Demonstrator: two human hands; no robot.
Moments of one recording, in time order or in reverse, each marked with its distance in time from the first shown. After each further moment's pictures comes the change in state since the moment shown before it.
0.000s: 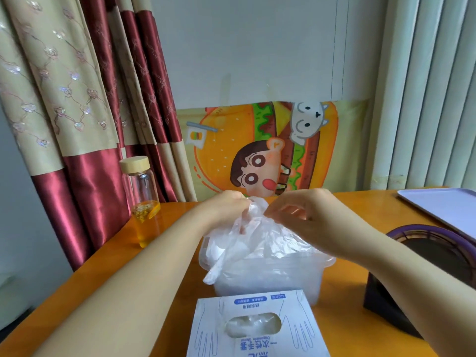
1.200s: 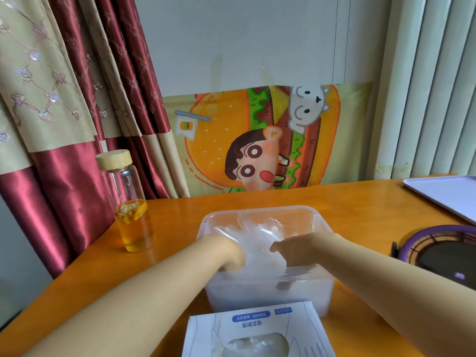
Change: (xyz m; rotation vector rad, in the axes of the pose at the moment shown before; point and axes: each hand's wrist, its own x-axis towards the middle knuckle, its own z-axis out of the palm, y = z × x) left_hand 0.060 -0.051 0.057 1.050 -0.548 -0.076; right_hand 0.043 0.110 0.101 -0.417 -0.995 0.436
